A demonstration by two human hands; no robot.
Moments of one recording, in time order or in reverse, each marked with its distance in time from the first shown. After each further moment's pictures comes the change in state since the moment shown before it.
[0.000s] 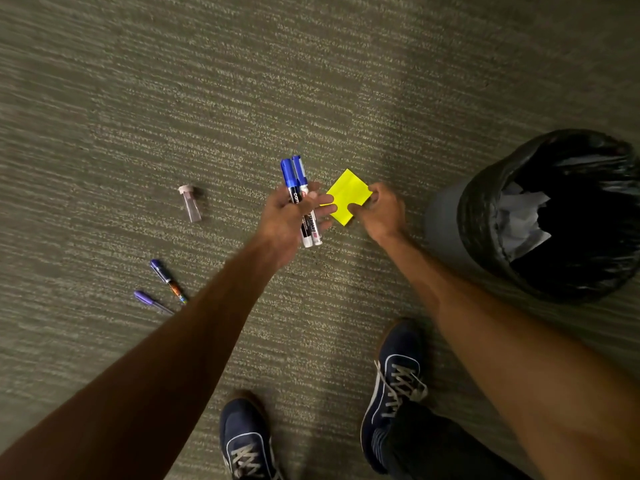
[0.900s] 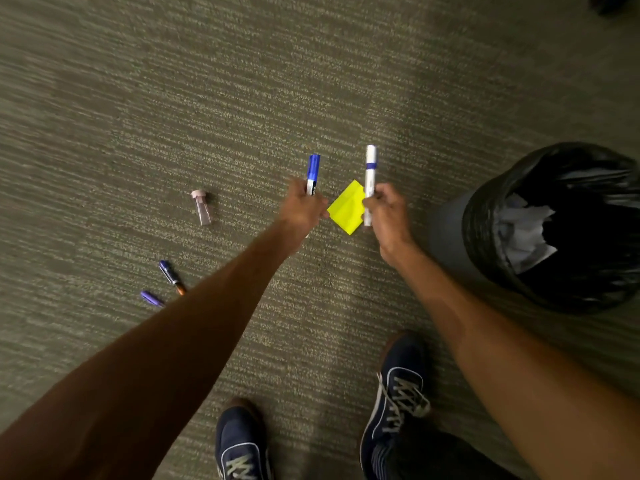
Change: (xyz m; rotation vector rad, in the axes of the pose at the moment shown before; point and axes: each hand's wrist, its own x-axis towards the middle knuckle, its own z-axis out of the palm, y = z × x) left_hand 0.039 -0.004 0.005 0.393 0.203 0.074; right_hand -0.026 -0.031 -0.013 0.598 -0.034 0.030
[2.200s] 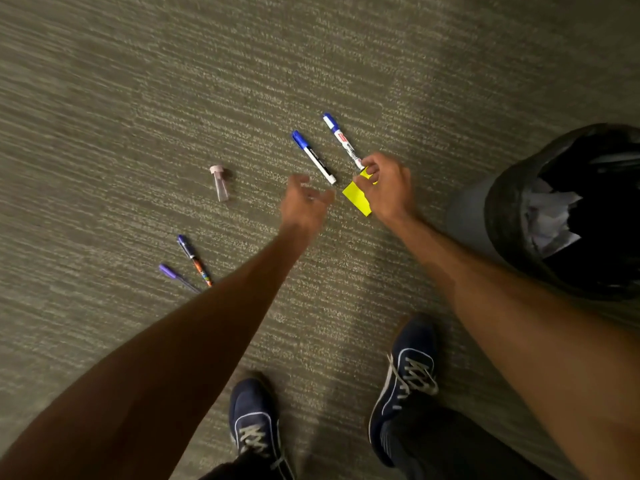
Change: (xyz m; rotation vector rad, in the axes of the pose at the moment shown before) left_hand -0.014 -0.042 -0.023 0.098 0.219 0.065; right_hand 0.004 -0.008 0.021 -0.632 -0.063 -0.376
